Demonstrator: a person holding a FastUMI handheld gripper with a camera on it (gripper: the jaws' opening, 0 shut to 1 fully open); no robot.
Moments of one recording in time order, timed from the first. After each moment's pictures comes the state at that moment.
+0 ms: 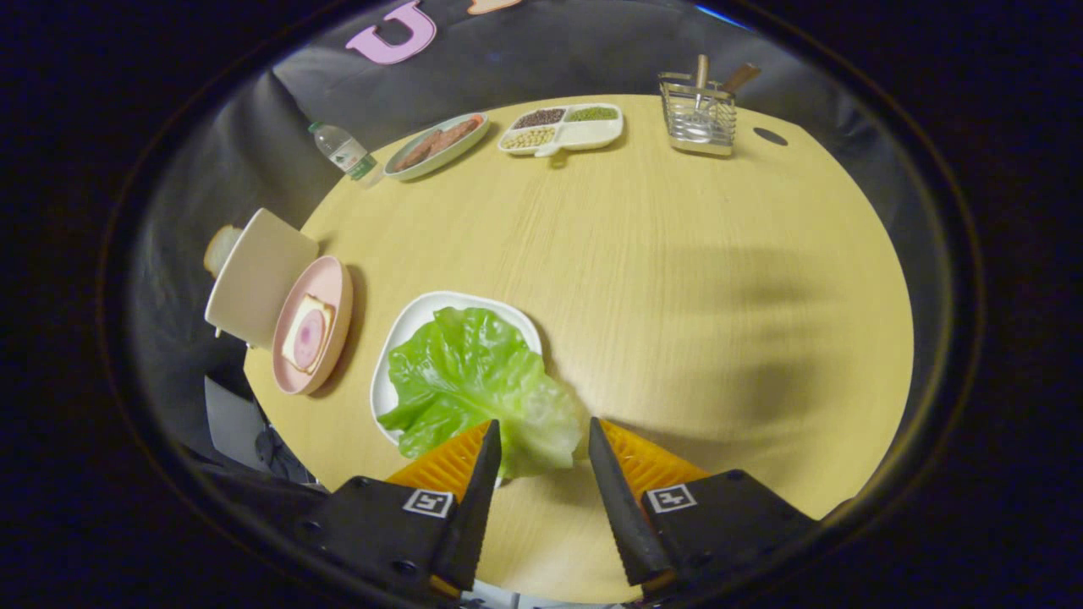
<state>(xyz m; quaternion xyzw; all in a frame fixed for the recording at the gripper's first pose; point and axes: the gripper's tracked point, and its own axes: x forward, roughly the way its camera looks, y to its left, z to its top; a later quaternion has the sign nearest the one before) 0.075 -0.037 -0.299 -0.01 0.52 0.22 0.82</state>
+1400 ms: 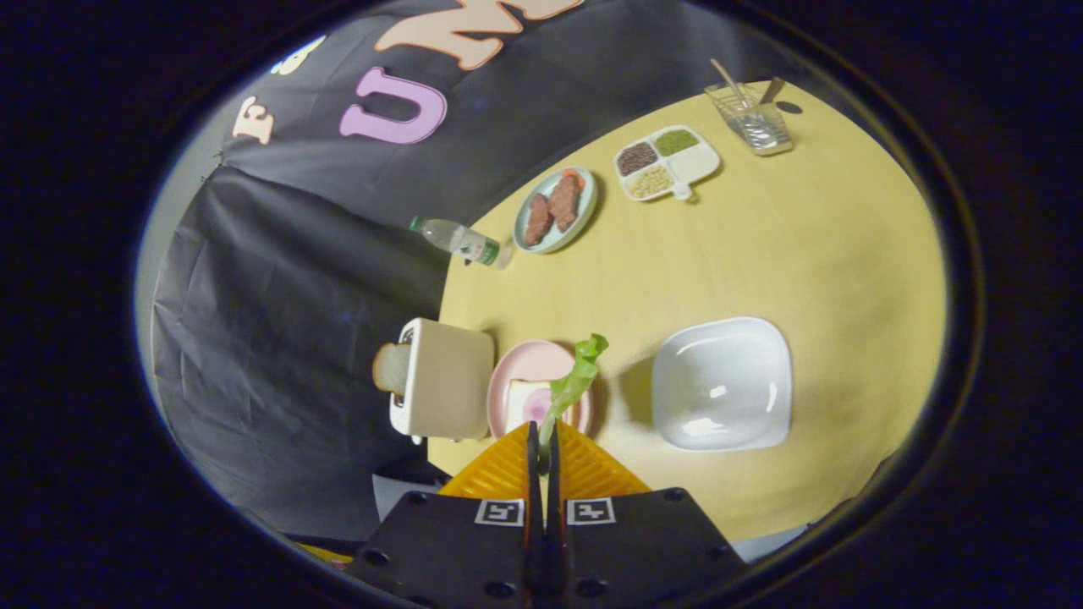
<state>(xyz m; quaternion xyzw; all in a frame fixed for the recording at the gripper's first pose) 0.028 0.131 -0.128 0.26 0.51 0.28 0.77</state>
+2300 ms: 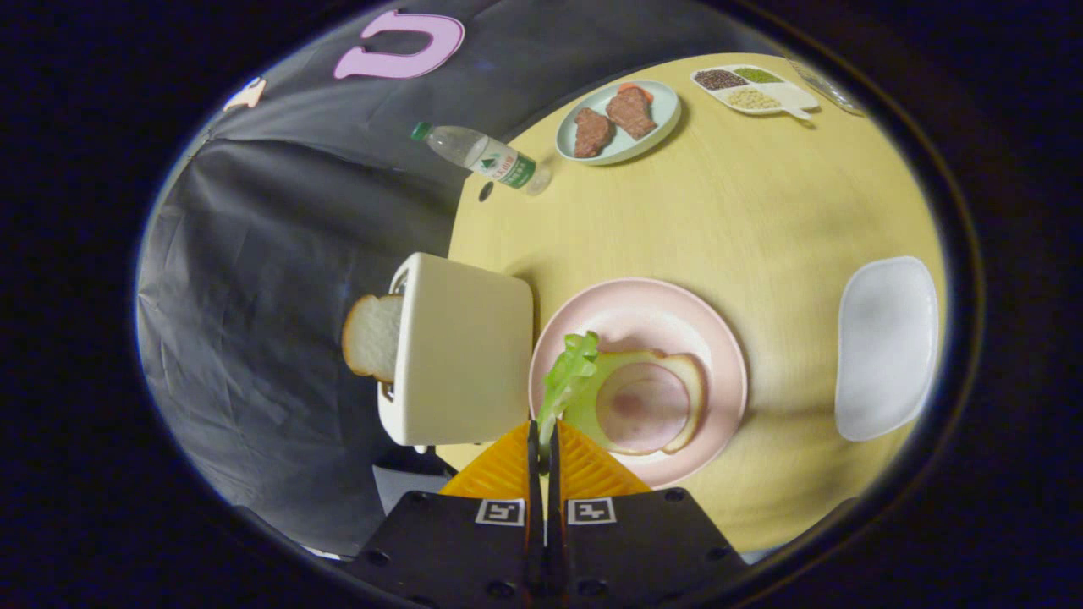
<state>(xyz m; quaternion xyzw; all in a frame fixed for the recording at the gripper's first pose) -0.002 0.278 -0.214 0.22 0.57 0.28 0.74</state>
